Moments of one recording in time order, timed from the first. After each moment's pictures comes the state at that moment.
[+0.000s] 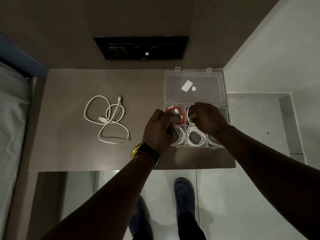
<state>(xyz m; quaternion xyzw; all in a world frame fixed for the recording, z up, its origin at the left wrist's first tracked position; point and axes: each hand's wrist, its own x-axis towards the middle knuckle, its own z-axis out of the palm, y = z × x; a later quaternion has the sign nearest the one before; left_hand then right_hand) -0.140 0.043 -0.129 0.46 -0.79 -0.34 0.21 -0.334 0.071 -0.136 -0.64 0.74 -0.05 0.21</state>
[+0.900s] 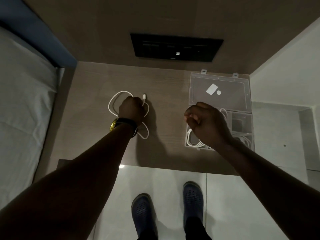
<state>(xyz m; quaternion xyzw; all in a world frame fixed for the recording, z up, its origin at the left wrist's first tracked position) -0.036 -0.070 -0.145 0.63 -0.74 -0.23 0.01 -0.244 0.060 -0.096 -0.65 0.70 -0.24 0.17</state>
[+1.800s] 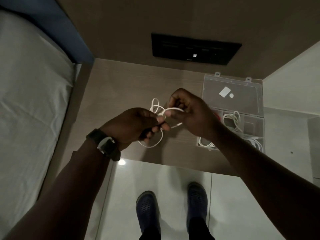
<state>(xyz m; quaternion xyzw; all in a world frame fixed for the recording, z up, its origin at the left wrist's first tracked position) 0.023 -0.016 -0.027 0.47 -0.48 -0.74 0.05 -0.175 0.019 -0.052 -0.59 0.55 -0.36 0.46</state>
